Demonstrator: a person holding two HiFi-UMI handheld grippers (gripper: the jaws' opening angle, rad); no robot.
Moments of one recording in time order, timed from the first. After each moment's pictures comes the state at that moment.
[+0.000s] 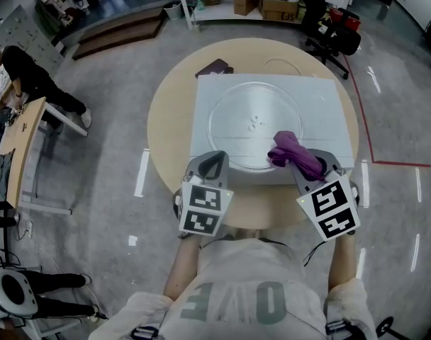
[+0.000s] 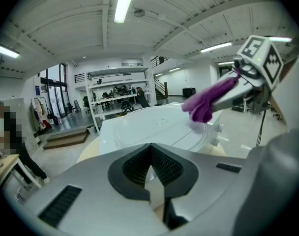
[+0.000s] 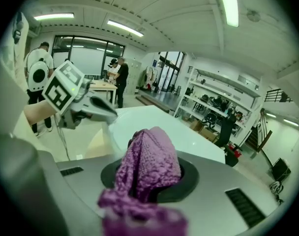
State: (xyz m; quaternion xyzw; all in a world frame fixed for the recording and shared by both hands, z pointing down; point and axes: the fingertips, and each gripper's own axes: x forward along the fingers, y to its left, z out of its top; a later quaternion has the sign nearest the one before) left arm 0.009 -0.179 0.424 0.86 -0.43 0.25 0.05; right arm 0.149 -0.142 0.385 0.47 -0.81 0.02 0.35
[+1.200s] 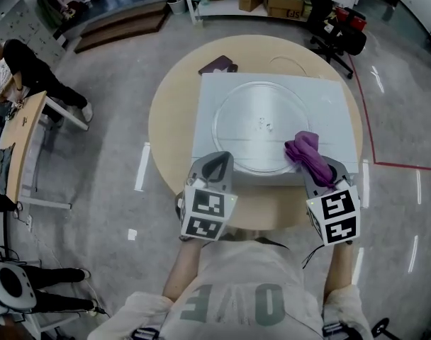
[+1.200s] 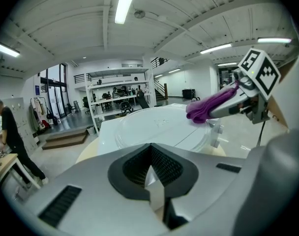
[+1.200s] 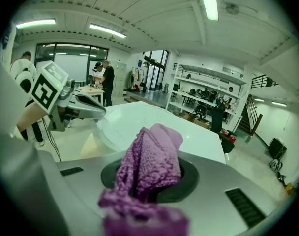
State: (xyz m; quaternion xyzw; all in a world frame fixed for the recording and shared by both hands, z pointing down) left arm 0.013 -0.182 0.425 0.87 -0.43 0.24 0.05; right arm 0.180 -0.147 0.405 0.53 -0.78 0.07 0.32
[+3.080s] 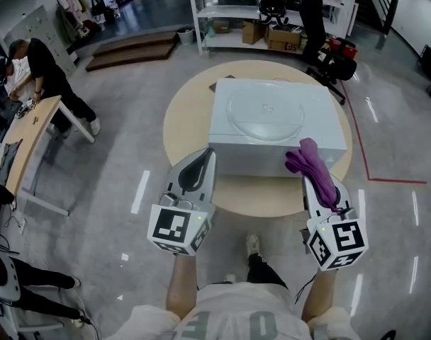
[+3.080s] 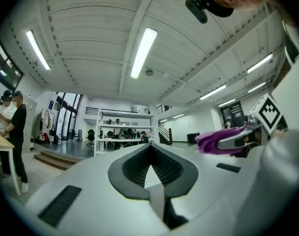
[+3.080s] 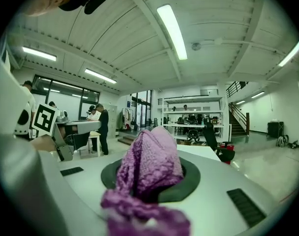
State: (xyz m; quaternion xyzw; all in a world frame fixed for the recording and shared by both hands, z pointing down) left arm -0.058 -0.054 0.298 0.88 -0.47 -0.04 -0.04; right arm 0.137 -0.004 0.325 0.60 -0.80 0.02 0.06
